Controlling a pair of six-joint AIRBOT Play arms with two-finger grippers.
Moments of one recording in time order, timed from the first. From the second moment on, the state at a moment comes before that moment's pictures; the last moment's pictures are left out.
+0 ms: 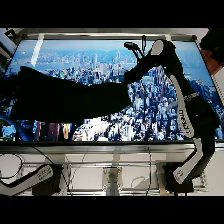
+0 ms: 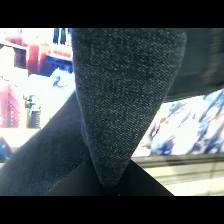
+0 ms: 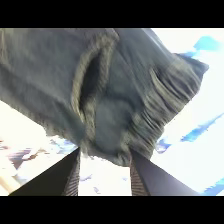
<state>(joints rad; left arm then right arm) 0.46 -1.20 1.50 1.02 -1.72 -1.47 0.28 -1.84 2.03 -1.14 1.51 1.25</state>
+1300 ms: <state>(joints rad) -0.33 -1.89 1.68 0.24 -0.98 -1.34 0.10 -1.82 1.98 -1.08 1.58 1.26</state>
